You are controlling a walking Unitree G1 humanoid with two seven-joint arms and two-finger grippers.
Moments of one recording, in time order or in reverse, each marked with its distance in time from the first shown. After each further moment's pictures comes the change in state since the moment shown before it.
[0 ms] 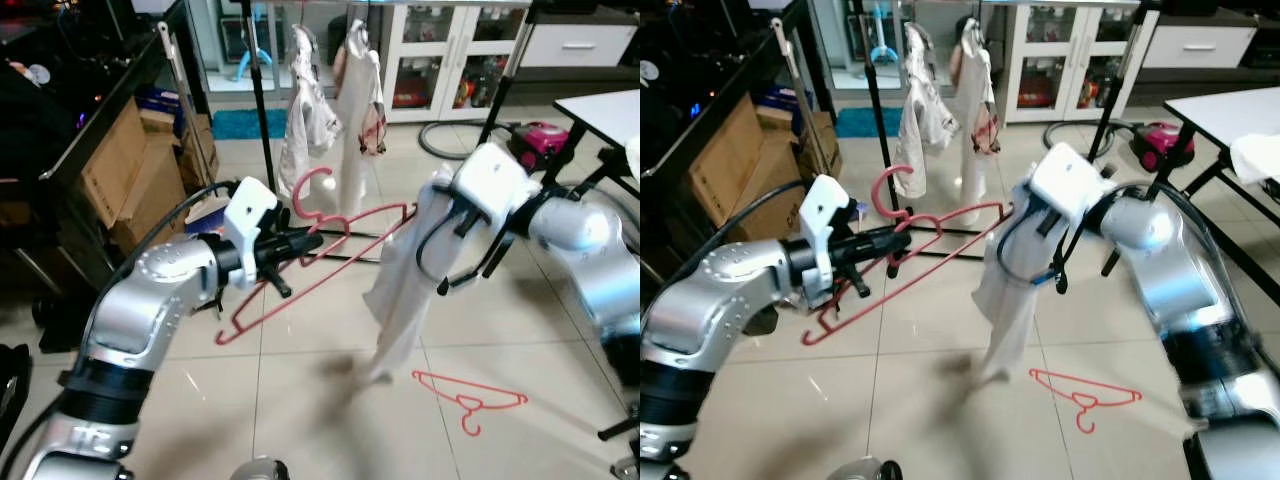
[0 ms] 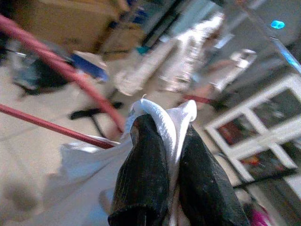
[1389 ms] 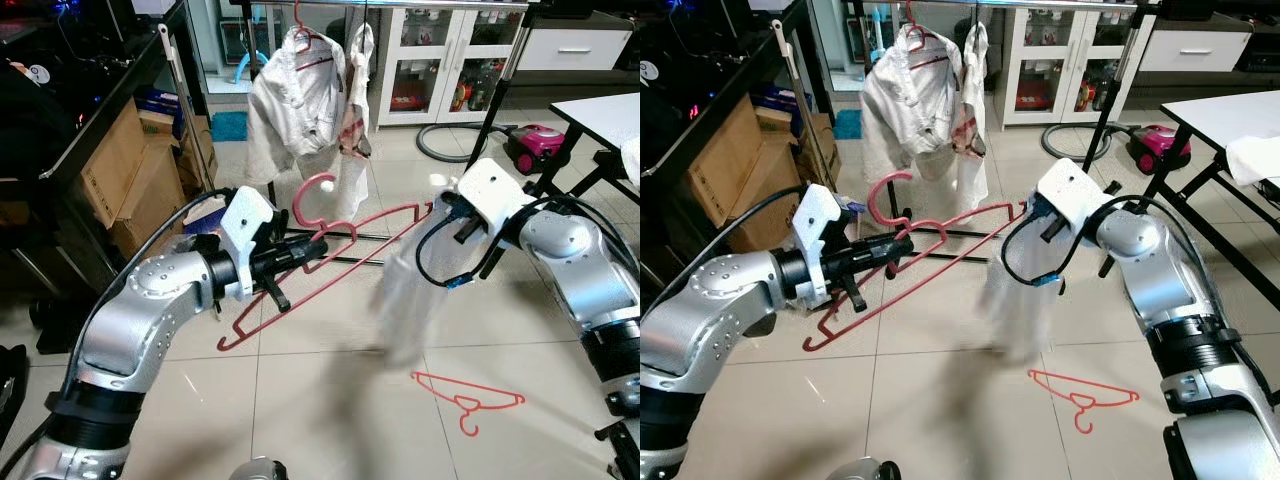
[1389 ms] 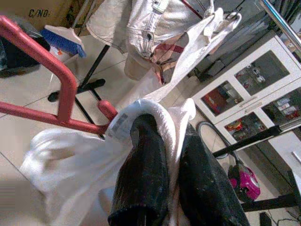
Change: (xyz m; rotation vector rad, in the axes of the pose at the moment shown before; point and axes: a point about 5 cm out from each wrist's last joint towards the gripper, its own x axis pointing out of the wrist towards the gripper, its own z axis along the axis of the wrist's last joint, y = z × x) left arm -0.010 -0.014 -0.003 0.034 -0.042 -0.055; right arm 0.012 -0.009 -0.032 0.047 0.126 -0.137
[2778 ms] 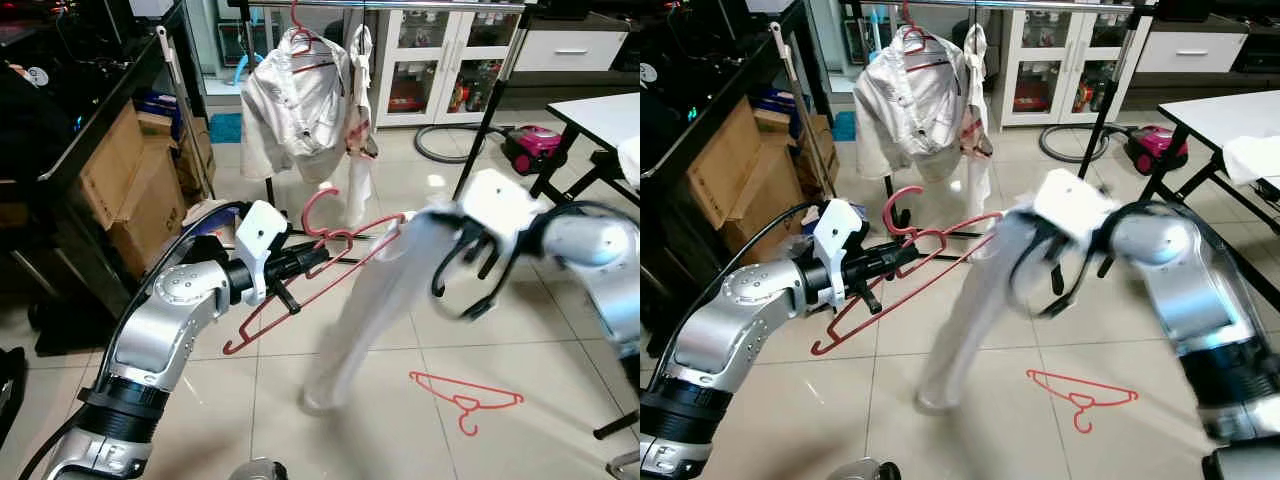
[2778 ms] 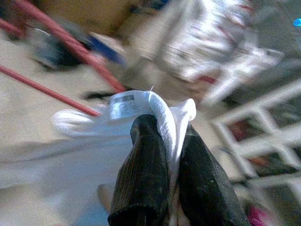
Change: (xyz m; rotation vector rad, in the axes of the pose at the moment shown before) left arm 0.015 0.009 -0.023 0.010 0.047 0.068; right arm -0.029 -0.006 0.020 -0.135 -0.064 0.152
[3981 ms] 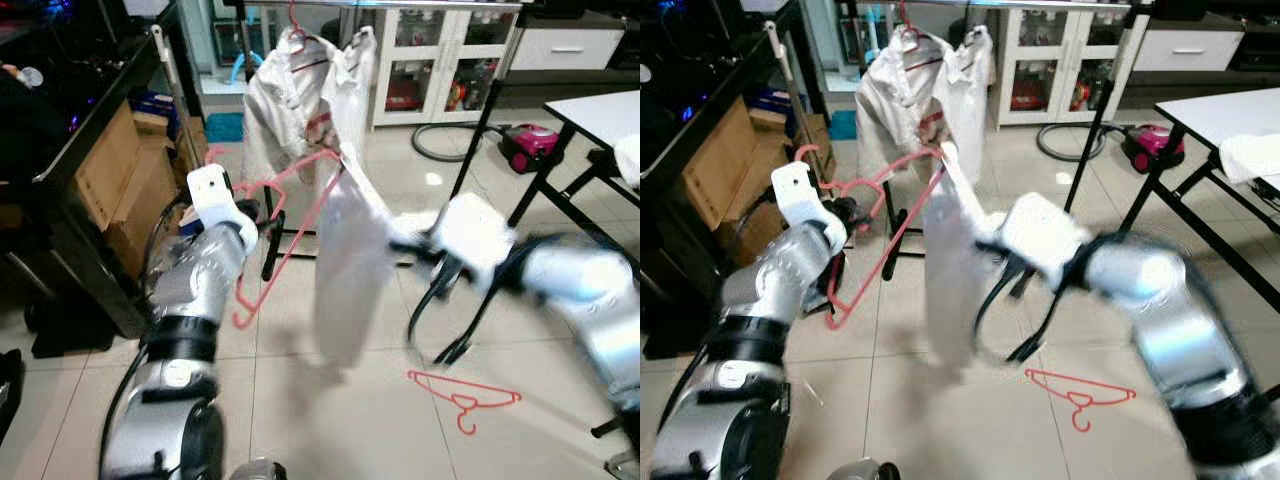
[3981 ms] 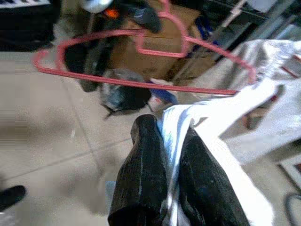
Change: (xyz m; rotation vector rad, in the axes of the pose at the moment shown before) left arm 0.023 0.070 0.002 -0.666 -0.122 0.885; right arm -0.014 0.070 0.042 0.167 -0.190 0.280
